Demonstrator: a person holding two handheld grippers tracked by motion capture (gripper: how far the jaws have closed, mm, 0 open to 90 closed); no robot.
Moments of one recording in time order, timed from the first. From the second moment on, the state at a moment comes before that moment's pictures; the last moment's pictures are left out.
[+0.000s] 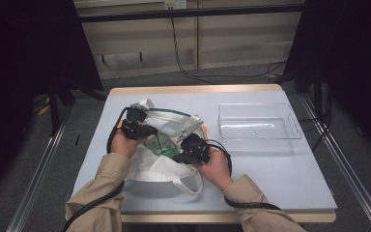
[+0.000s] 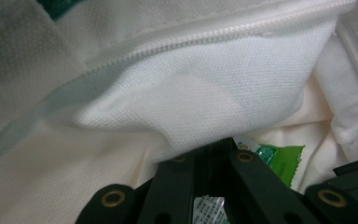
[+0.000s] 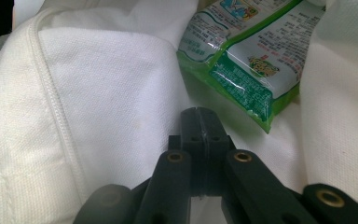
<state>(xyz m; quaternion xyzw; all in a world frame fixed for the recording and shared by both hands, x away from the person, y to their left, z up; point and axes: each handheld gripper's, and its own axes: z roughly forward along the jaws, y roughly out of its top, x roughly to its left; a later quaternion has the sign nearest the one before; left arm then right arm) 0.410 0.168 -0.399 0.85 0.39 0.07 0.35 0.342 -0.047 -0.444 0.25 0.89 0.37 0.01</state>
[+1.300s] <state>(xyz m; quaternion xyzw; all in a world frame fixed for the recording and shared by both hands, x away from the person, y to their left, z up) 0.439 0.163 -0.396 0.84 0.42 0.08 0.34 0.337 -0.042 -0.454 0.23 0.90 0.36 -0.01</state>
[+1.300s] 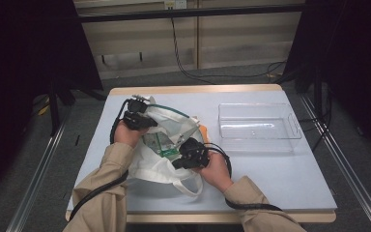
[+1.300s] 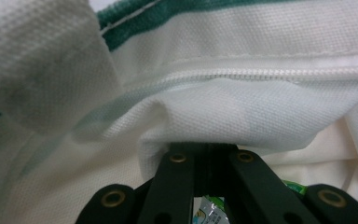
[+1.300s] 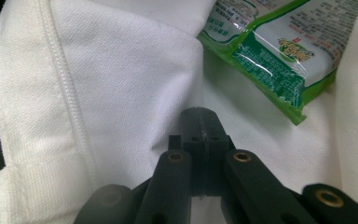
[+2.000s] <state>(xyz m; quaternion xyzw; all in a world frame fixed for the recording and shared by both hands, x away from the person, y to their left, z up) 0.452 0.160 -0.402 0.84 0.43 0.08 0.33 0.338 -0.041 -0.457 0.22 0.91 0.36 -0.01</state>
